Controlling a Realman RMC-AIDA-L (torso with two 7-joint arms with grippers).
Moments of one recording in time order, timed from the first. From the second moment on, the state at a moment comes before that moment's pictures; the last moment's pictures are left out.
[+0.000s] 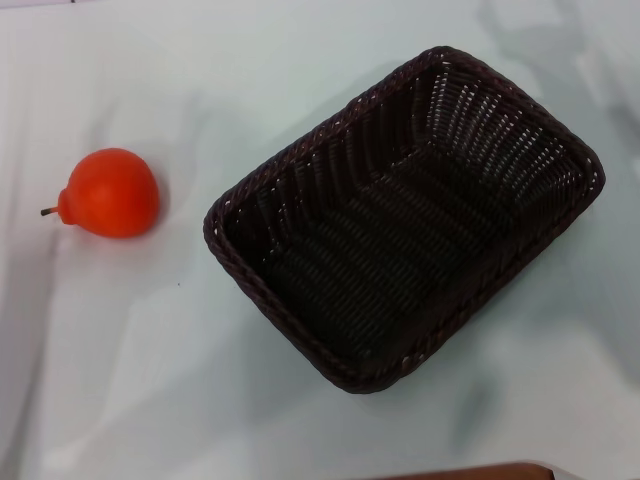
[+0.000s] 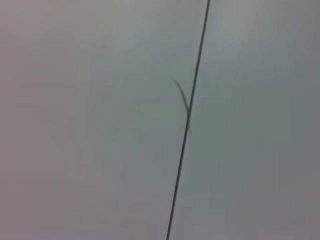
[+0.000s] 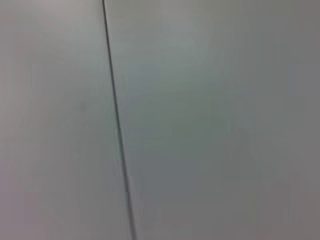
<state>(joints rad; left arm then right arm) -0.26 -2.17 -2.25 0.03 0.59 -1.61 2.78 0.46 2.08 0.04 0.02 1.70 1.52 0.41</state>
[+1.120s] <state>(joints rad) -0.25 -2.17 -2.31 0.01 0.59 -1.59 2.76 0.78 2.04 -0.62 -1.39 0.38 1.84 2.45</state>
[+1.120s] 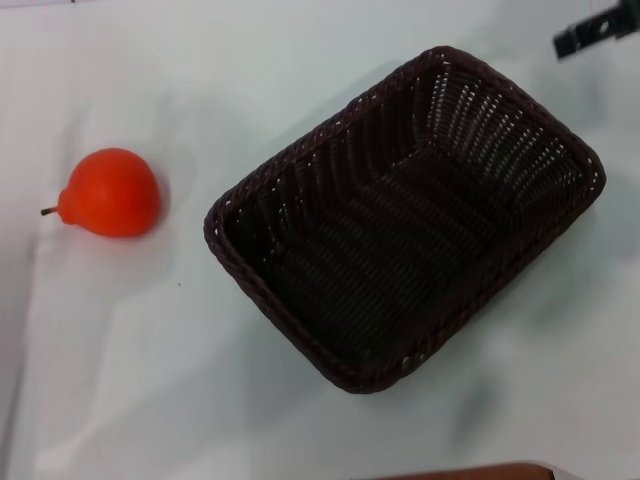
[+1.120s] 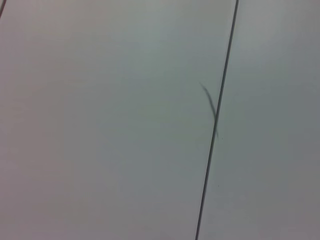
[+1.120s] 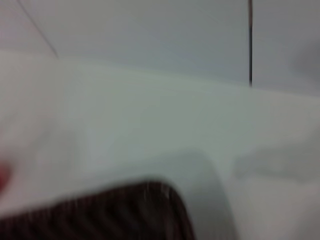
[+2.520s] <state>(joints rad) -0.25 -2.17 -2.31 0.00 0.59 -1.54 2.75 0.79 2.08 -0.73 -0.97 0.39 1.54 2.46</state>
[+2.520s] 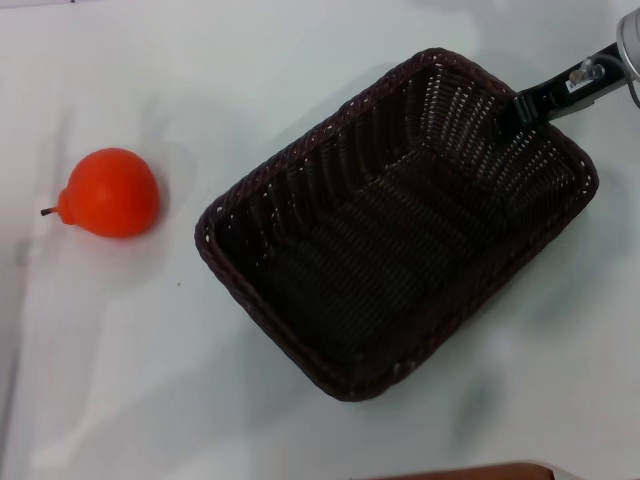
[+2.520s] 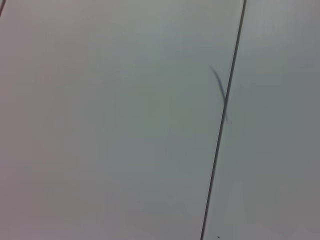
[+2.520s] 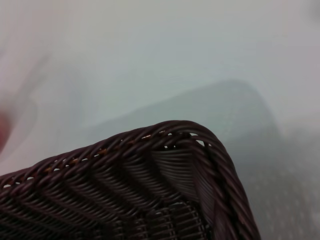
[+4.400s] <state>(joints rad) -0.23 -2.15 -2.22 -0.12 0.60 -1.42 2.75 0.38 2.09 -0.80 -1.13 0.80 1.51 2.86</state>
